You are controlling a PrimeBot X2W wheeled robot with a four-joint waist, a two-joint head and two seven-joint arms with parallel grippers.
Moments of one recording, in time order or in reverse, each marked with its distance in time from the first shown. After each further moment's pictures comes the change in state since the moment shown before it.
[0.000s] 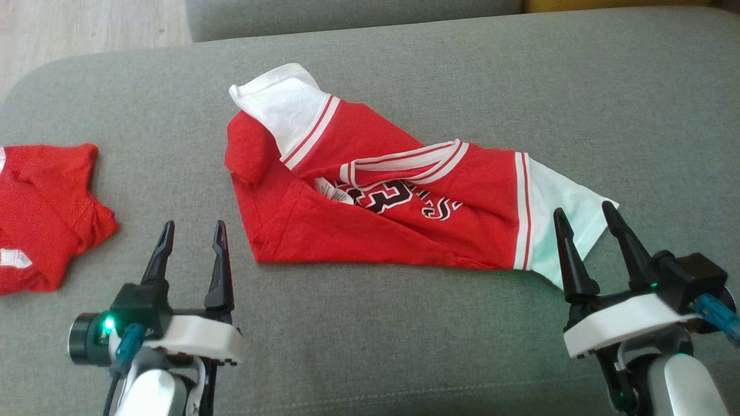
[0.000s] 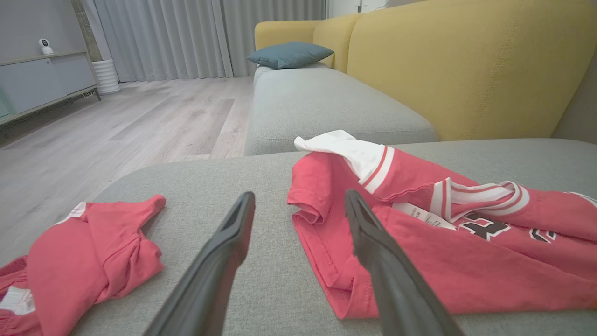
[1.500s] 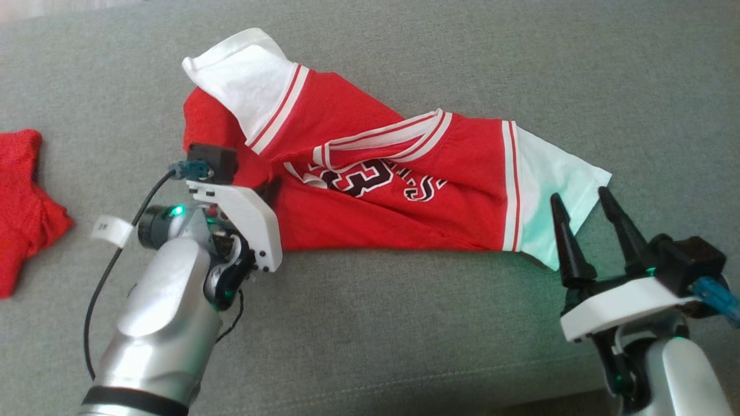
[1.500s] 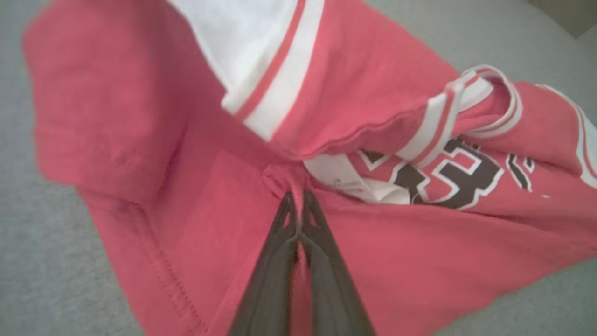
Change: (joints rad) left arm -0.522 -0.072 -0.131 0.553 -0.217 -0.290 0.463; right arm -0.050 0.005 0.007 0.028 0.026 0.000 0.009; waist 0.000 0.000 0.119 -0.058
